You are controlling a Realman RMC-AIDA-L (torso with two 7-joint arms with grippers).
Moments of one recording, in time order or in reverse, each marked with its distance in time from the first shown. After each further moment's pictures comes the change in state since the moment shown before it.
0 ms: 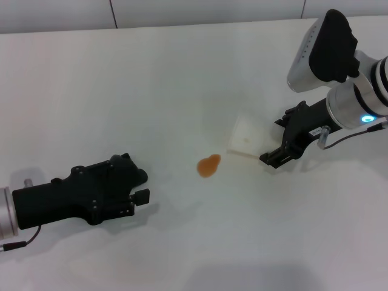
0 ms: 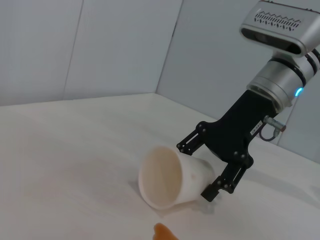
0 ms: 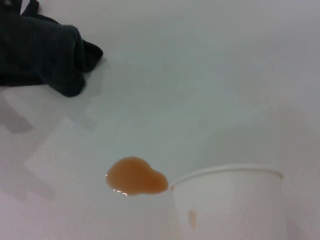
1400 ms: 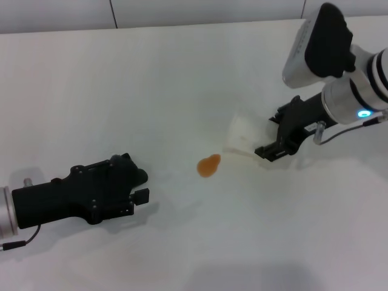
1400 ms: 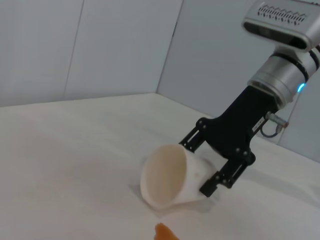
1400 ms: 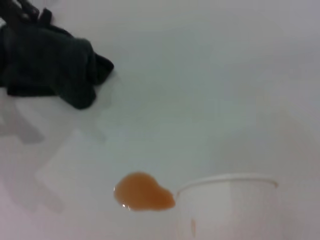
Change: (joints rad) left arm 0.000 0.000 0.000 0.004 0.000 -0.001 0.000; right arm 0.008 -0.002 -0.010 -0.034 0.009 -0.015 0.001
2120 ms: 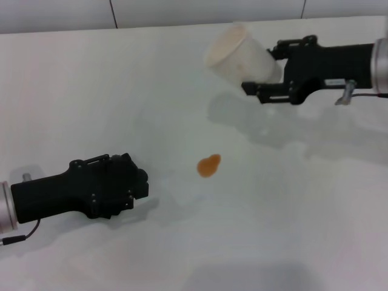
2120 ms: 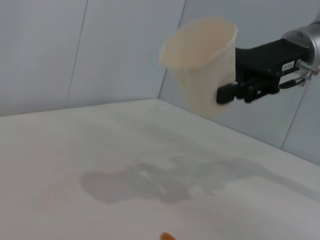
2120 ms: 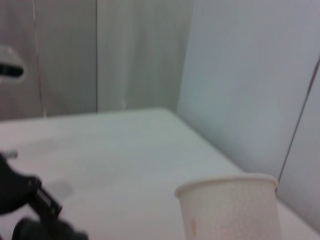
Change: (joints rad) left arm -0.006 0.001 0.000 0.005 -0.015 -0.002 0.000; right arm -0.238 -0.006 0.210 -0.128 0.570 0.053 -0.479
